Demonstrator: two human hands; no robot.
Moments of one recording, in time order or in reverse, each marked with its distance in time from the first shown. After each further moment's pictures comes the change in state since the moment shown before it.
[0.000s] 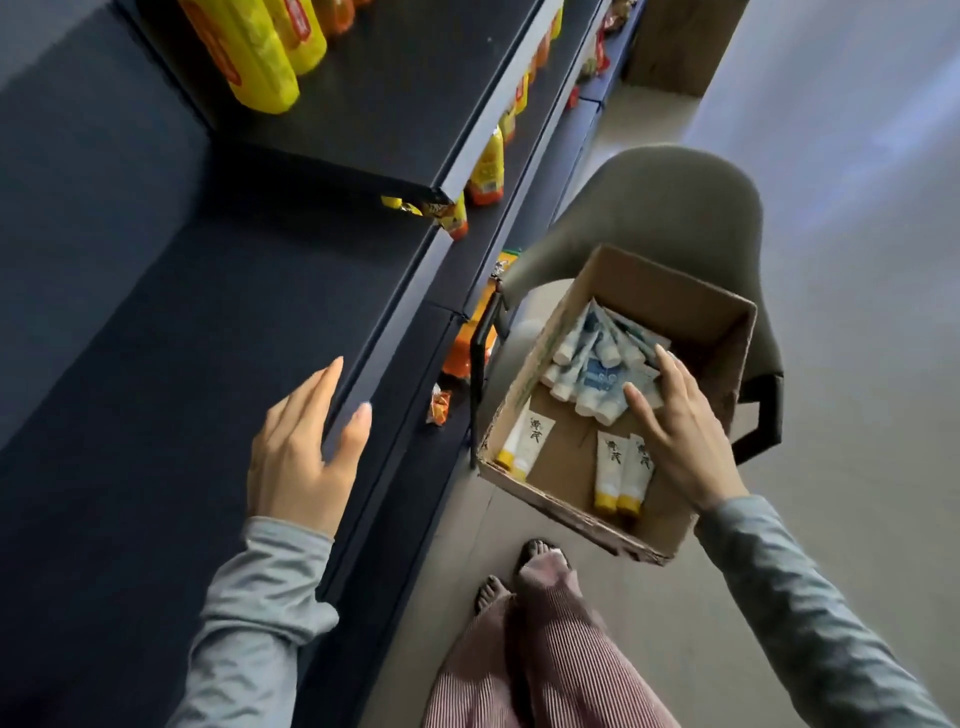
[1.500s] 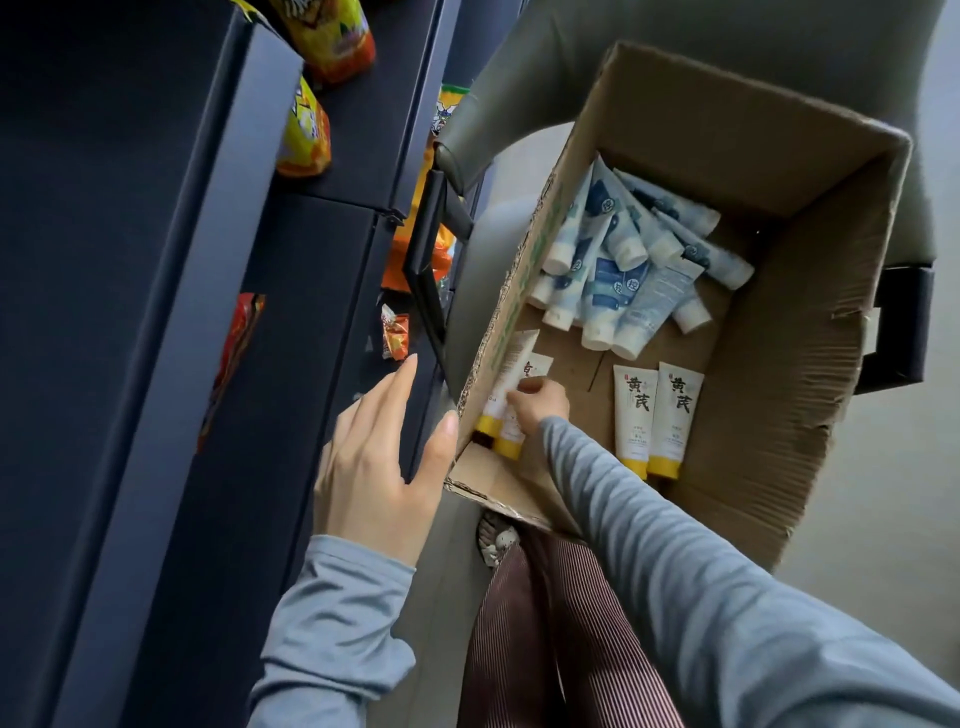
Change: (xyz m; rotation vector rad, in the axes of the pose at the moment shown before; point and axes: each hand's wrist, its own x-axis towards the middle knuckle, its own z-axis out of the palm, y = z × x) left_hand 0.045 -0.019 0.193 -0.049 -0.404 -0.072; right_hand 0.119 0.092 0.293 0.481 -0.293 0.876
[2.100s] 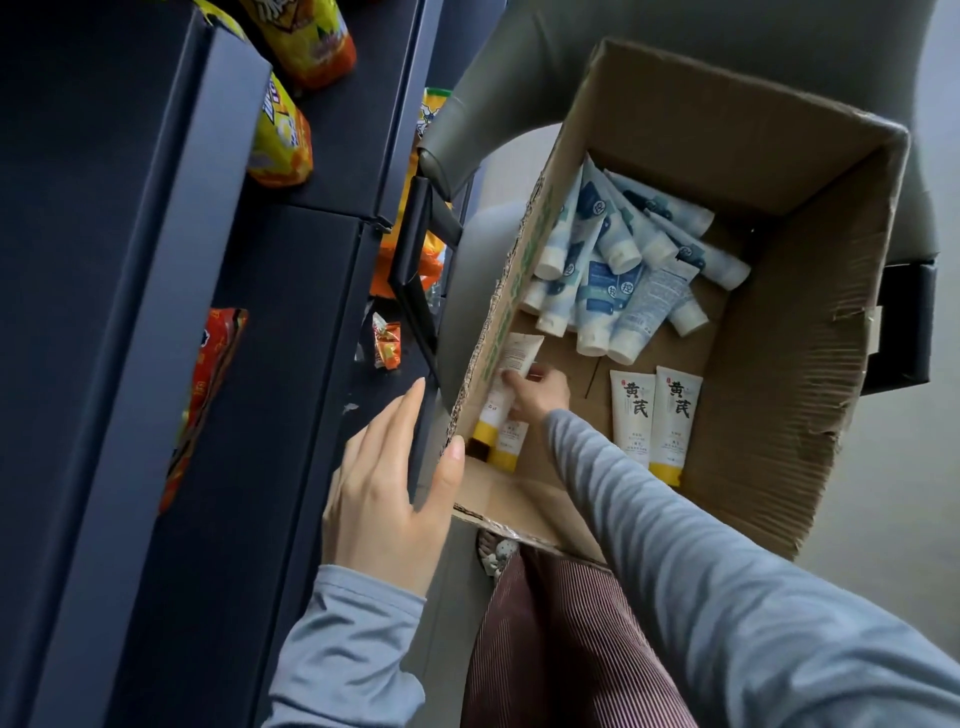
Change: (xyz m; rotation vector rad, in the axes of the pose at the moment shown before) left_hand 0.001 0.000 0.015 -0.038 -0.023 0.020; right_hand 0.023 -0.012 -0.001 0.257 -0.007 -0.003
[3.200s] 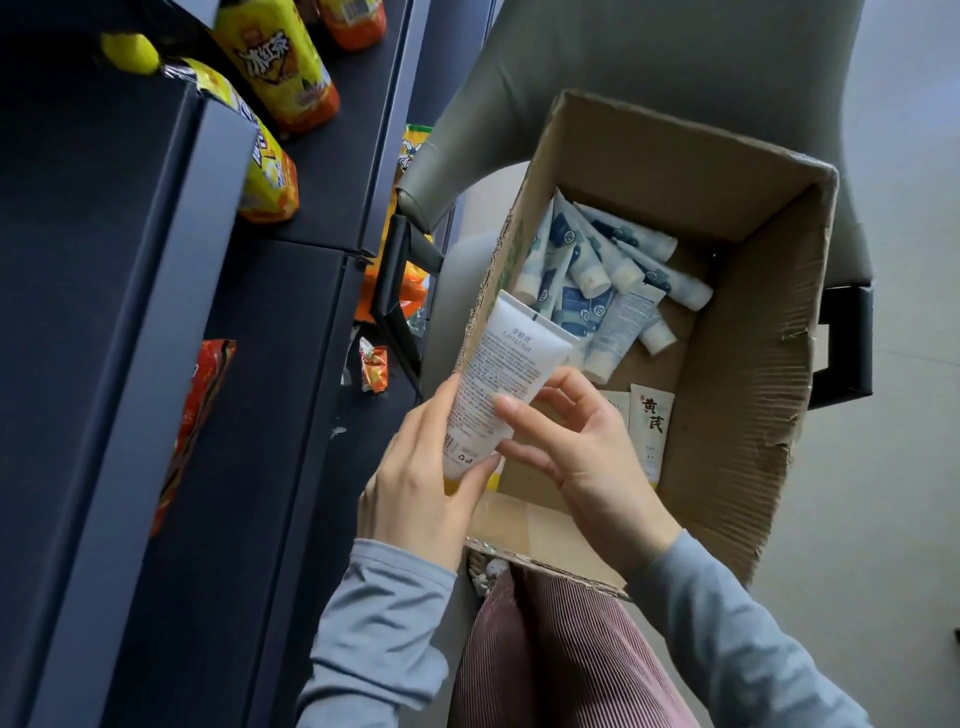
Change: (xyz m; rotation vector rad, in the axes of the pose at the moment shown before) left_hand 0.012 0.028 0.017 0.011 0.058 0.179; right_hand -0.177 -0.065 -0.084 0.515 -0.440 -0.365
